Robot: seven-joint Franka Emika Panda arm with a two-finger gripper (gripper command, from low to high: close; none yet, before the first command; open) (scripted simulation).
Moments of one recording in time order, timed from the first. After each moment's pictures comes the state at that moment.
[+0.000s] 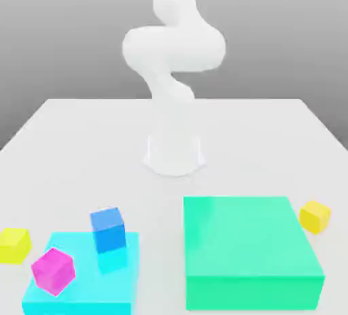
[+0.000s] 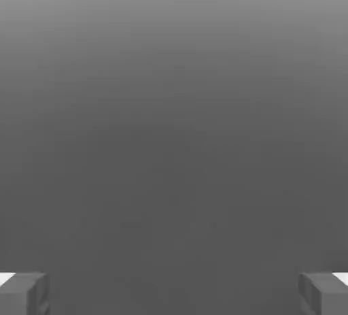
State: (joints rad) arm 0.08 -0.73 -0.01 -2.33 0.01 2.34 0.69
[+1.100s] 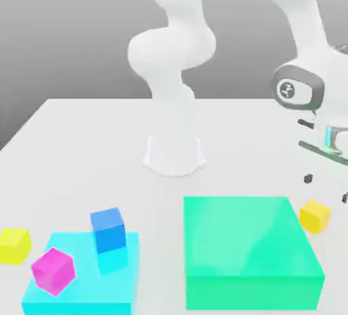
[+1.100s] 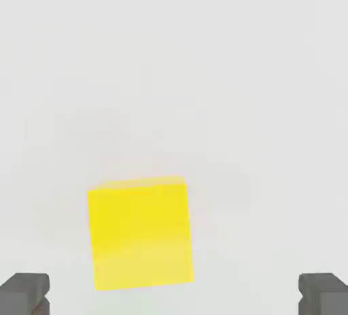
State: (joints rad) arm 0.78 0.19 0.08 -2.67 -0.06 2.86 -0.57
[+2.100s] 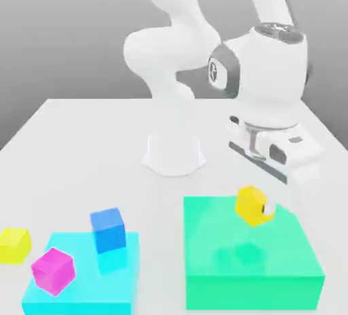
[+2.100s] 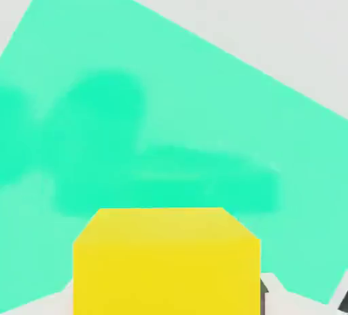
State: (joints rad) arm 0.35 -0.15 -0.18 -2.67 -0.06 2.55 -1.03
